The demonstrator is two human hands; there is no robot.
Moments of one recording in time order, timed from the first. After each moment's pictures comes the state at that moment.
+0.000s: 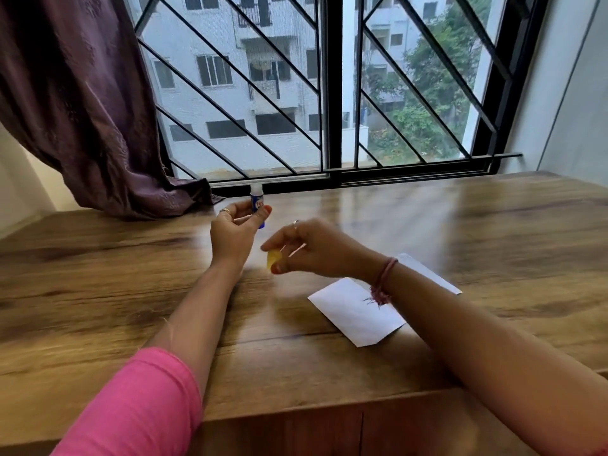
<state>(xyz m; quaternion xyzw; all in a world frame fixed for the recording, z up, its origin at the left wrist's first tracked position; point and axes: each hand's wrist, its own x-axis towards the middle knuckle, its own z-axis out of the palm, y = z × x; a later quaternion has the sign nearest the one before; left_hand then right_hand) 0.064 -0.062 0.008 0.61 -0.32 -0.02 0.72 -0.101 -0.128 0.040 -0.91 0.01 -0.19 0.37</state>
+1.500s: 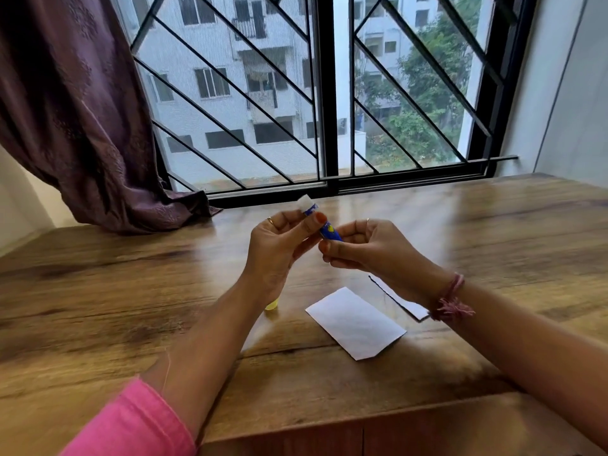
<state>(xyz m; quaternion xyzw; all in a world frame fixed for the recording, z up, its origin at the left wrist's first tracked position) -0.015 -0.060 0.031 0.41 -0.42 -0.29 0.76 -0.160 -0.154 0.038 -0.70 0.12 -0.28 0.65</state>
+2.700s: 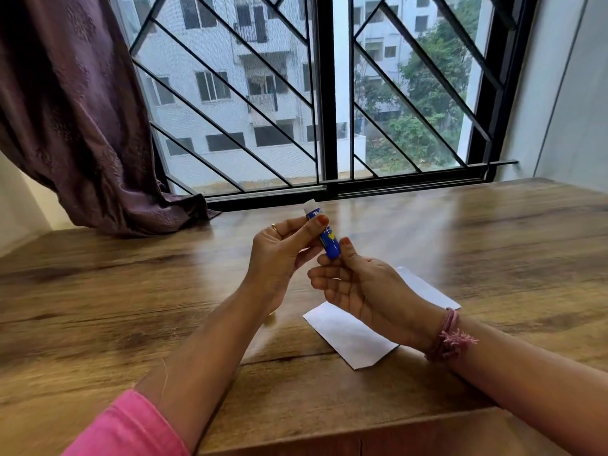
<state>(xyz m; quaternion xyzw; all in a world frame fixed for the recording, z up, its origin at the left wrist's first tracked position) -0.028 -0.058 0.034 0.46 -0.39 -0.29 0.75 -0.160 -0.131 0.015 -0.51 0.11 -0.21 0.83</state>
